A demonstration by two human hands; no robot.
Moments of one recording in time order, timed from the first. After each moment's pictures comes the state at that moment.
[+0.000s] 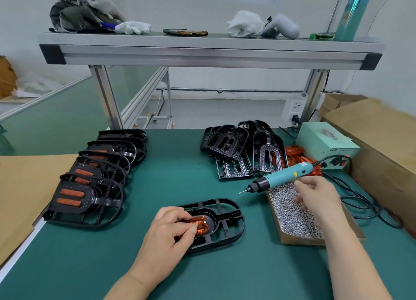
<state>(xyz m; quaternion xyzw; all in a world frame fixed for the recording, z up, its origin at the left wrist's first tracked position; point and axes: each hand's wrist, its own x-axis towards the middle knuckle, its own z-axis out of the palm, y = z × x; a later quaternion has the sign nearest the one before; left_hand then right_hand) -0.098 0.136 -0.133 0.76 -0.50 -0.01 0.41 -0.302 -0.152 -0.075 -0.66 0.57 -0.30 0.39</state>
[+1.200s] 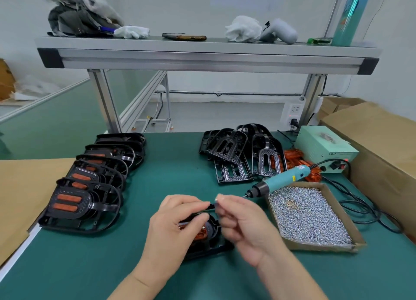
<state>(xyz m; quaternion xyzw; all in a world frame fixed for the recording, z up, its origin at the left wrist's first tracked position) -0.123 0.116 -0.075 0.70 -0.44 0.01 0.56 -0.233 -0.004 -0.044 -0.45 0.25 -0.18 0.84</state>
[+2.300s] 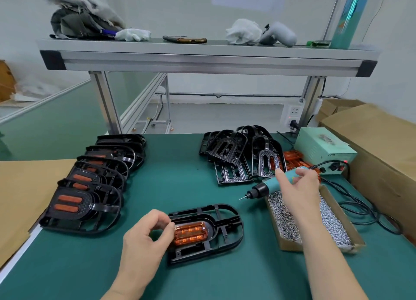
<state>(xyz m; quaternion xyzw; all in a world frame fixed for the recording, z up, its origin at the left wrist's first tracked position) -0.097 0.151 -0.115 0.77 -0.32 -0.03 0.54 -0.263 -0.129 -0.065 -0.65 0.53 -0.38 0.38</state>
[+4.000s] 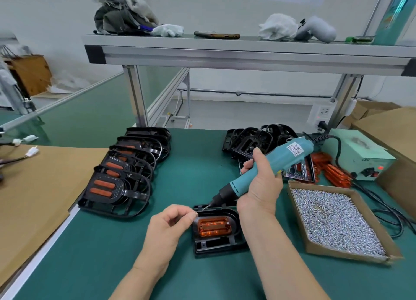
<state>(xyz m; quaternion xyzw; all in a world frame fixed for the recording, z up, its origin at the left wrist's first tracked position) -0.084 0.155 -0.122 0.64 -0.25 -0.21 0.70 -0.152 -0.009 -0.028 -0.28 0.30 -0.53 0.74</state>
